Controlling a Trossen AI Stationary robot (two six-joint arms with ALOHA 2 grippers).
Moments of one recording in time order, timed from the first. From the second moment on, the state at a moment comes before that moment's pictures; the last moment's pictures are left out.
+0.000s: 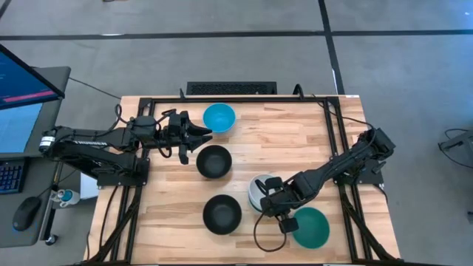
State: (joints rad) left arm 0.02 0.94 0.80 0.17 -0.11 -0.34; right arm 0.50 1.71 1.33 -0.87 -0.05 0.20
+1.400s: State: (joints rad) left arm 0.02 0.94 0.80 0.17 -0.11 -0.31; right arm 0.53 1.71 1.33 -1.09 0.09 0.20
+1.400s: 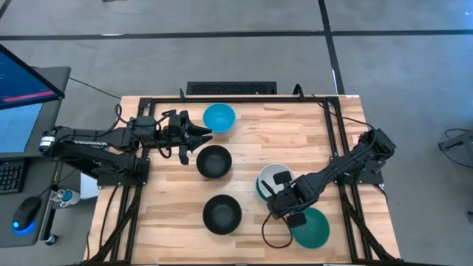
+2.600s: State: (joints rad) left arm 0.02 0.94 0.79 -0.19 0.24 -0.38; right arm 0.49 1.72 1.38 -1.01 0.02 0.23
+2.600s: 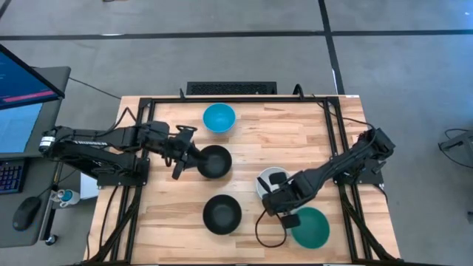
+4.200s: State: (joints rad) left arm -0.01 0.94 0.80 -0.11 0.35 -0.29; right arm 0.64 1.71 1.36 -1.04 0.20 0.40
